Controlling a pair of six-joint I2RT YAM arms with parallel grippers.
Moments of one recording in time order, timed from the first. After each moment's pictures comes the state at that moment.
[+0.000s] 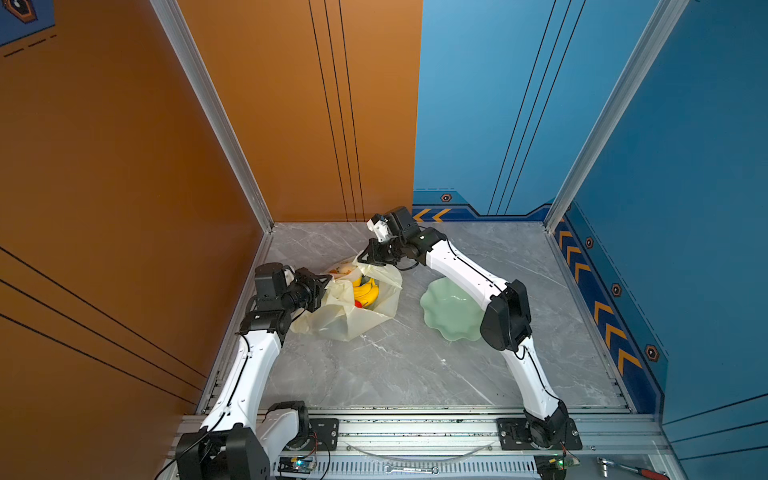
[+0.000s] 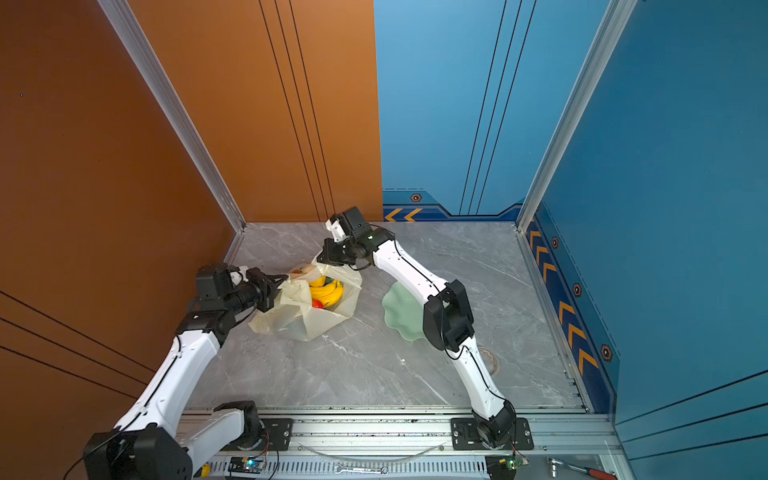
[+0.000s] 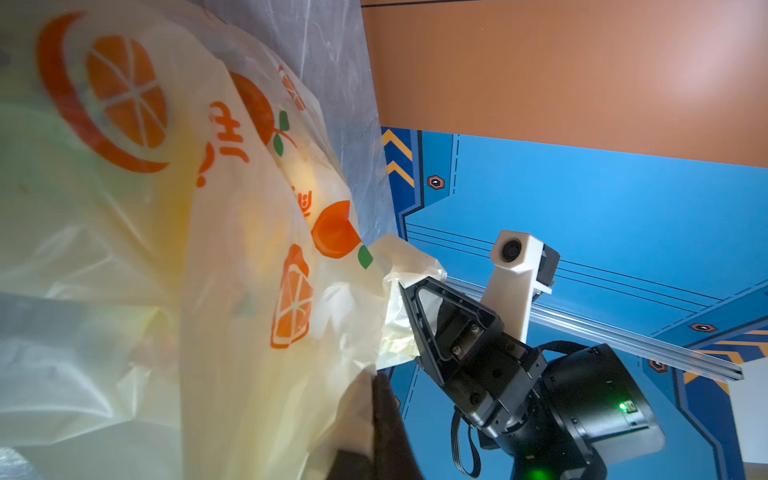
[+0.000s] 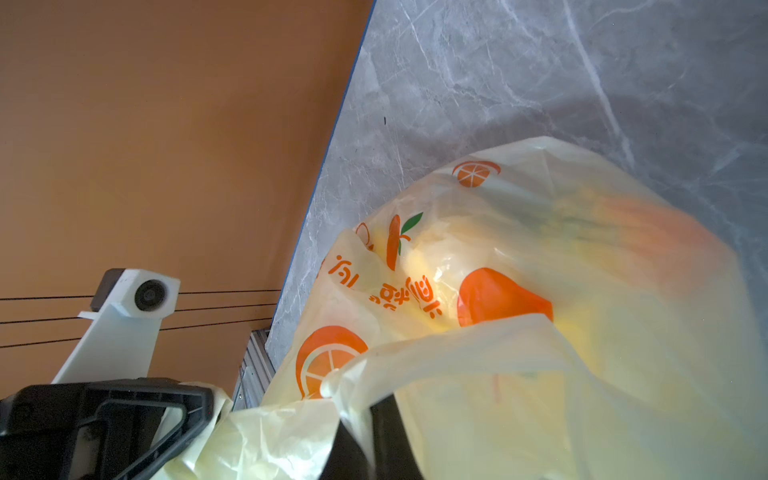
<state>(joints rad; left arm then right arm) 0.10 1.06 0.76 -0.22 0.58 -1.33 0.71 2.32 2.27 -0.66 -0.51 0.63</state>
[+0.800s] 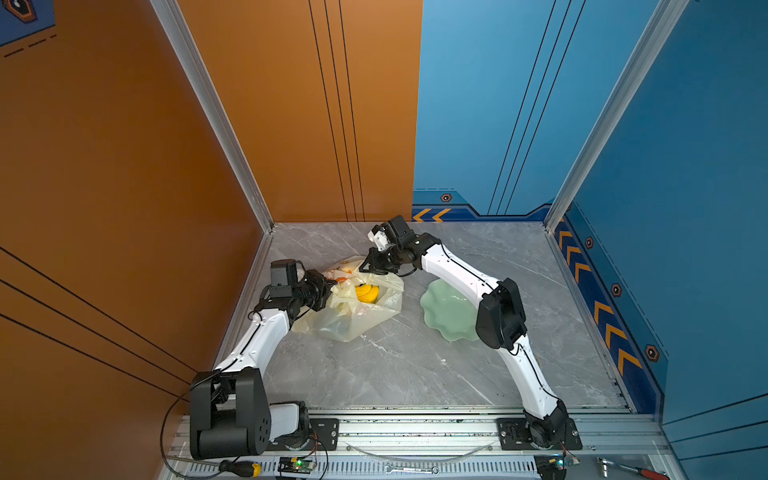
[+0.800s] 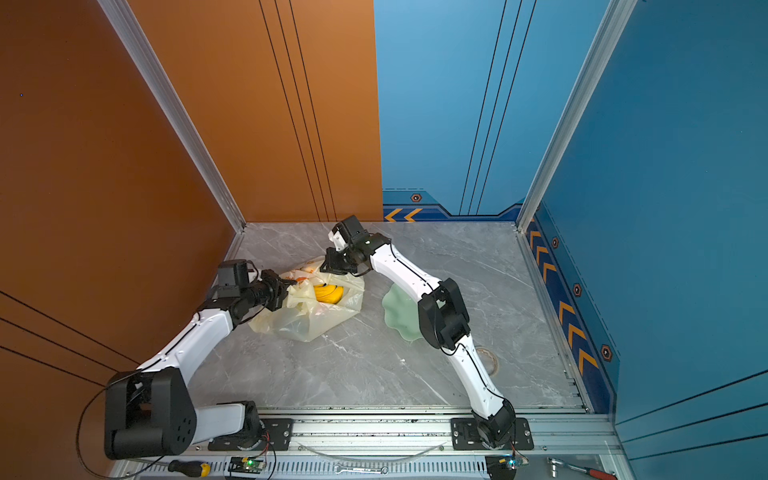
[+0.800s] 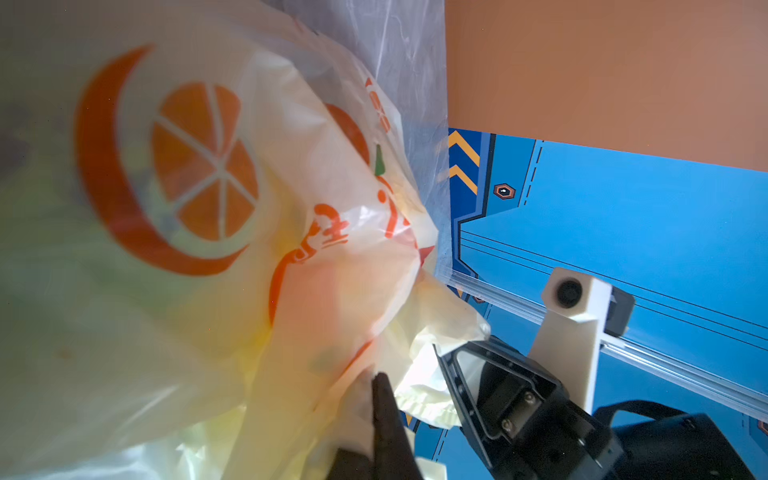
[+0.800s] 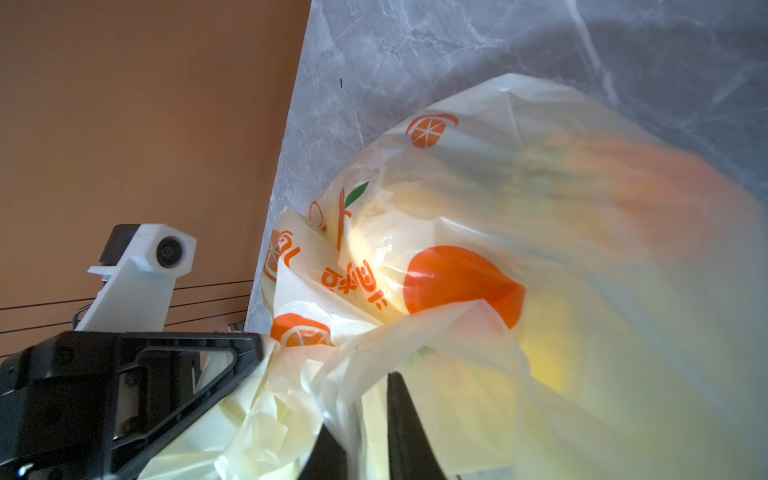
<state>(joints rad) 0.07 1.29 0.79 -0.16 0.56 -1.25 0.69 2.36 2.24 -0.69 -0.51 0.62</state>
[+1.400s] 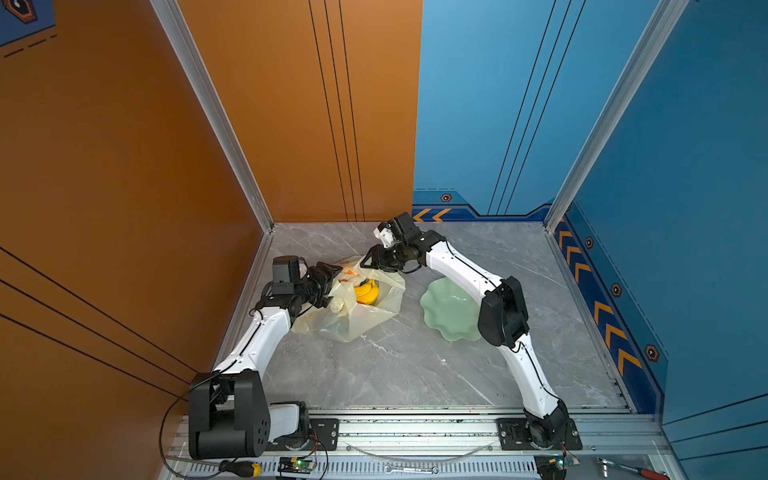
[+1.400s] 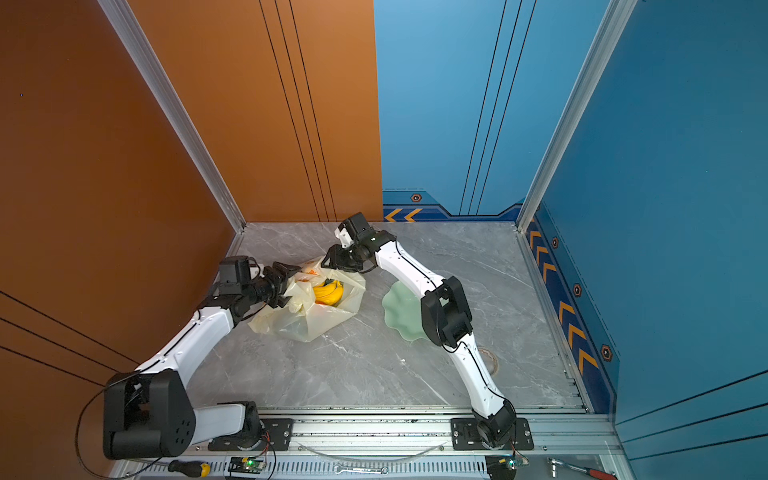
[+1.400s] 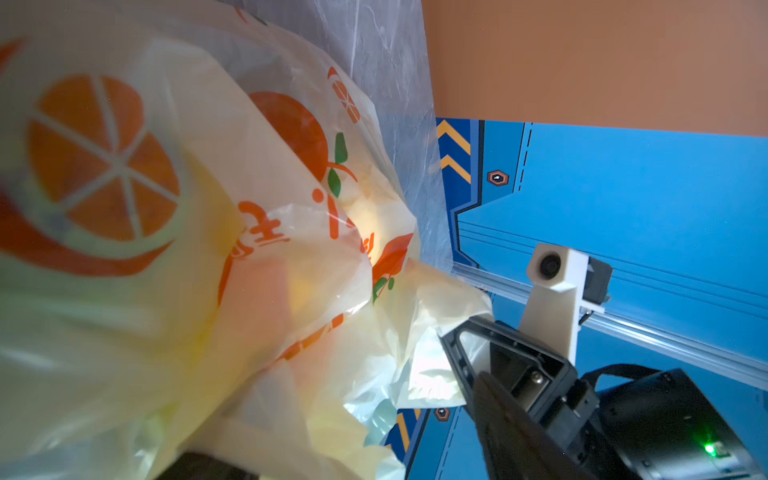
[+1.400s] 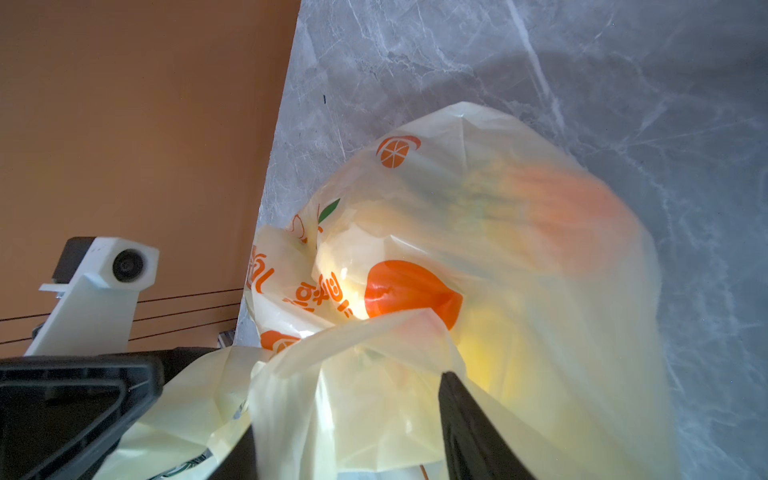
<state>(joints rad) 0.04 1.28 0.83 -0.21 0.54 -1.19 0.66 2.36 2.24 -0.70 -0.51 0.60</state>
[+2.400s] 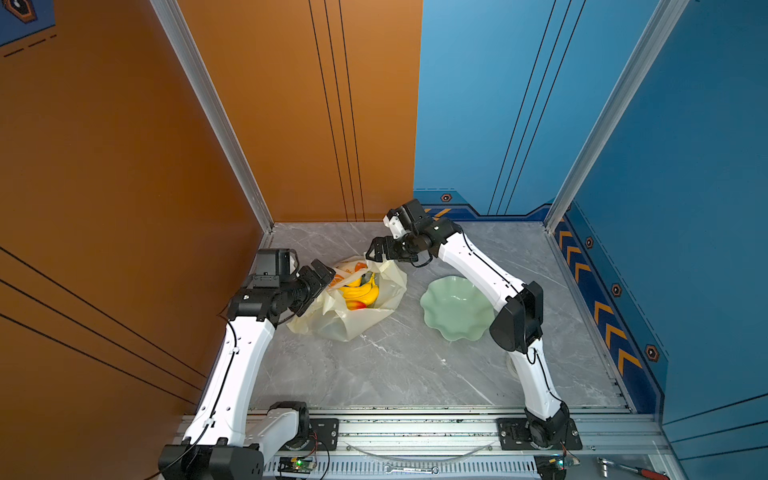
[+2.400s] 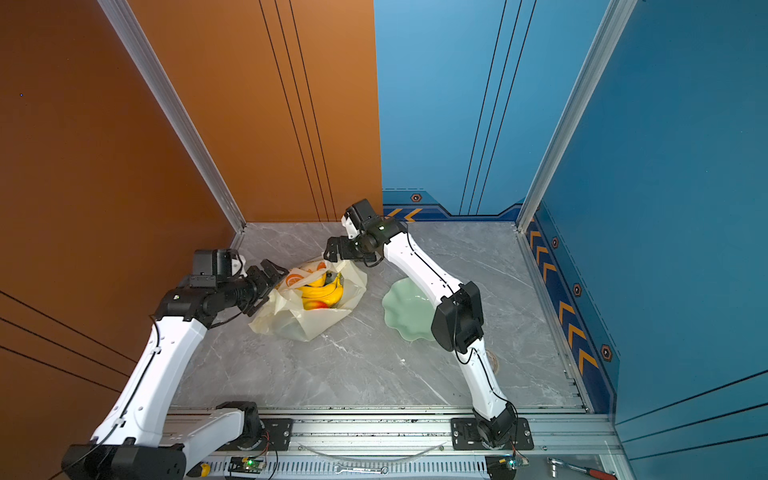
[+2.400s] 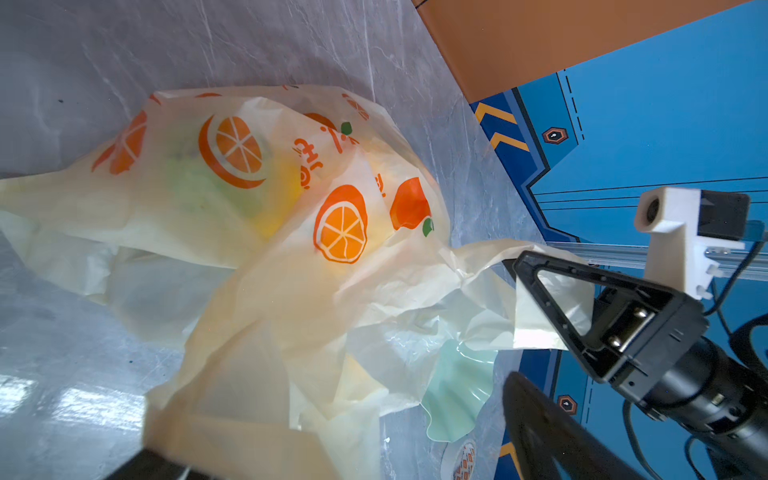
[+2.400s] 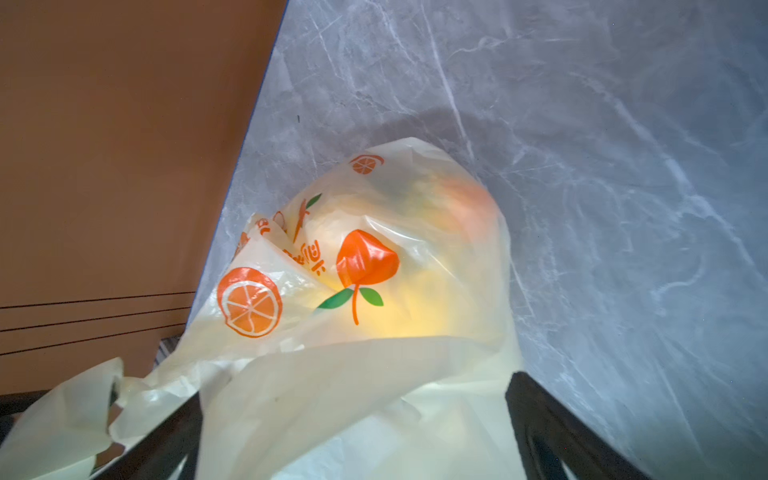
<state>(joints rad) -0.02 1.07 1.14 -0.87 0.29 -0.83 0.67 2.23 2.31 -0.94 -0.28 0.45</state>
